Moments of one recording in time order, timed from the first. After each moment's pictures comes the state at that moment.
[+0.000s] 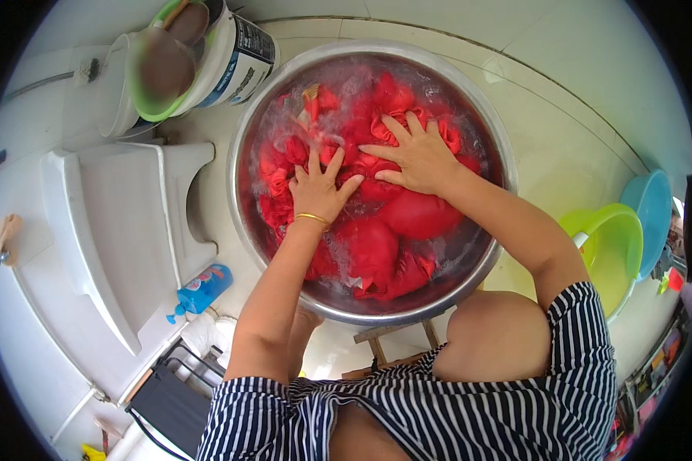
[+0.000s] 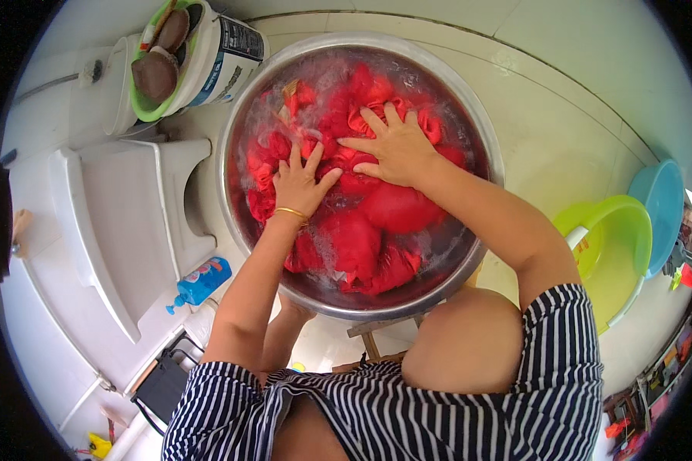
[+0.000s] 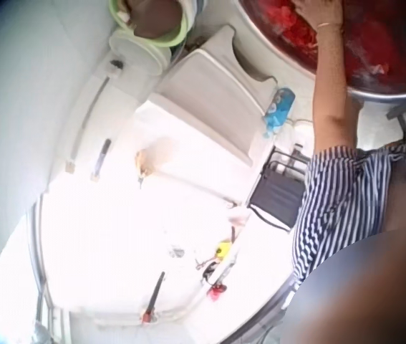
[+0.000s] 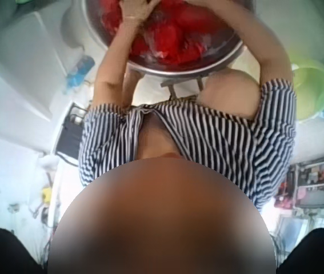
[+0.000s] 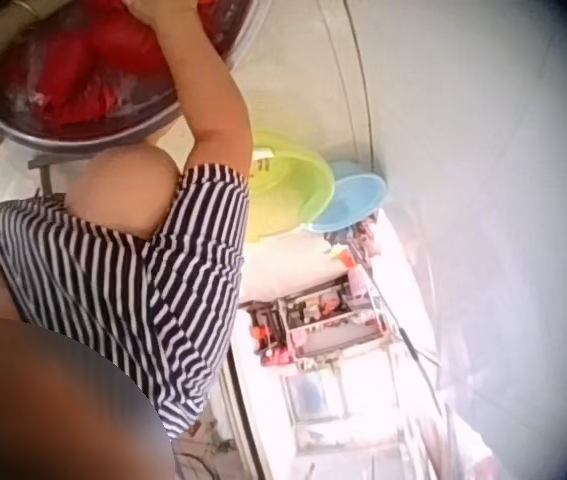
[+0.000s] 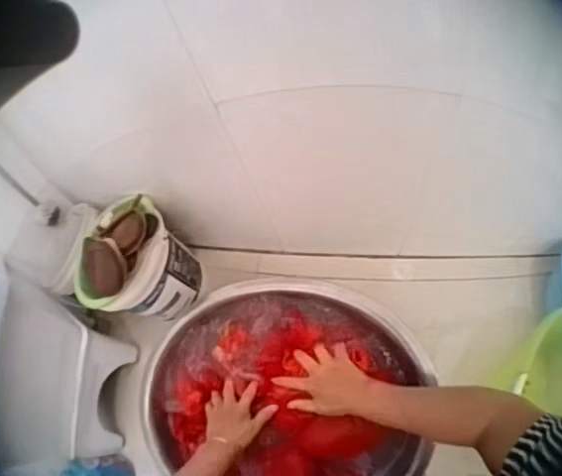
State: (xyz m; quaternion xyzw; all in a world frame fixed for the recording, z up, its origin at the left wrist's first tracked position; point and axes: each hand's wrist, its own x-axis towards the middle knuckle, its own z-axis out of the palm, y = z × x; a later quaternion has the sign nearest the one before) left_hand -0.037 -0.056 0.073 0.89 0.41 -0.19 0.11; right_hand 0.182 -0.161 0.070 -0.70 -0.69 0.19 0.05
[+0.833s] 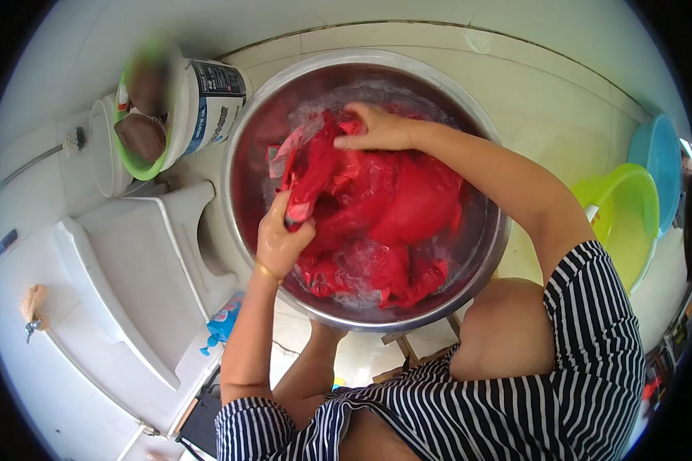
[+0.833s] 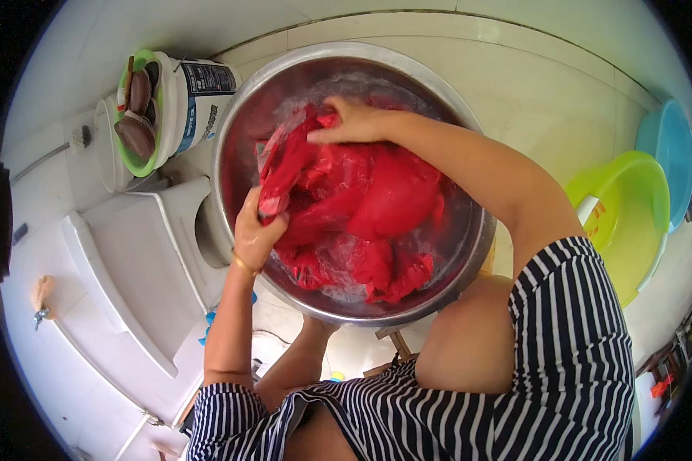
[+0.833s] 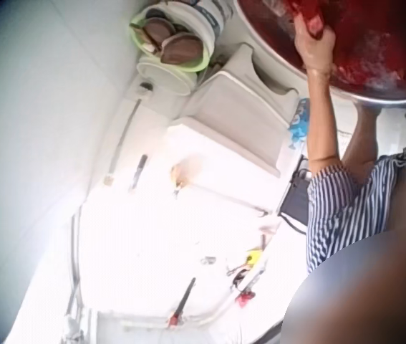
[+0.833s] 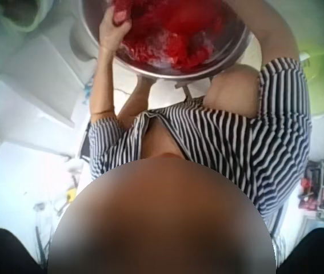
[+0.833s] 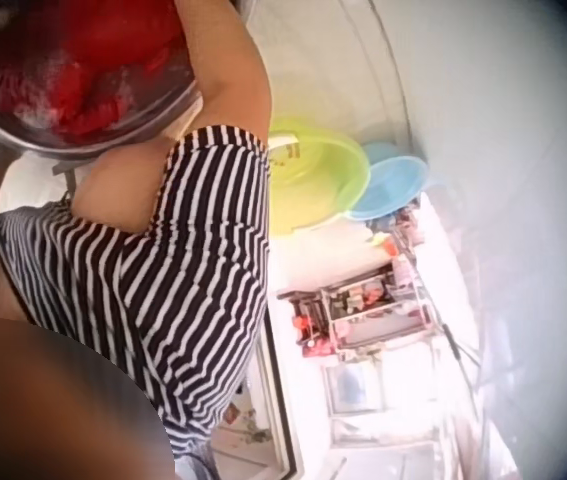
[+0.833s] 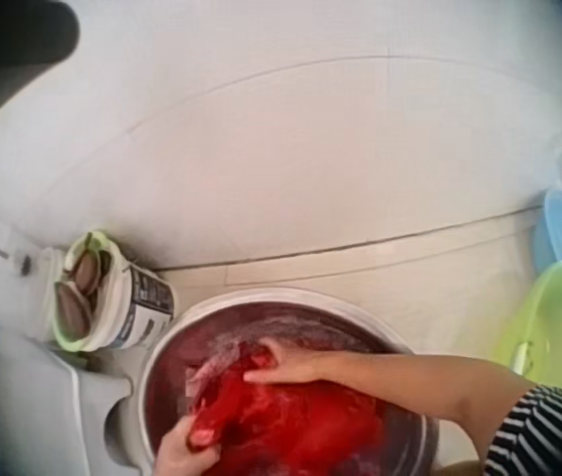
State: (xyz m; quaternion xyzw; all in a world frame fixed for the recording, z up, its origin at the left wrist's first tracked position) left_hand -0.038 -0.024 0.172 0.79 0.39 -0.03 0.47; right_hand 0.218 -0.105 0.035 -0.66 -0.41 0.58 0.26
